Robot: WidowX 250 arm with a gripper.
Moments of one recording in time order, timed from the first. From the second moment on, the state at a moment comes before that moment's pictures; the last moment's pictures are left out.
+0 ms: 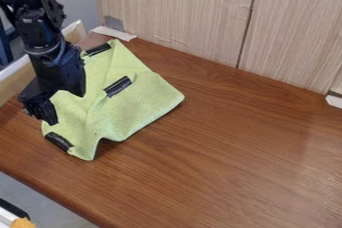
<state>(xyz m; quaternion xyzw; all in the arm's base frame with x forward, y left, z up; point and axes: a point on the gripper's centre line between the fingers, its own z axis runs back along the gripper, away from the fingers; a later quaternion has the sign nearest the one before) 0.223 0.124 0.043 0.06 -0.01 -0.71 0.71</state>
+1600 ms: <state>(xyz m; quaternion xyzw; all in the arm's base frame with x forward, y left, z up) 0.314 0.130 -0.025 0.04 0.01 -0.71 0.70</state>
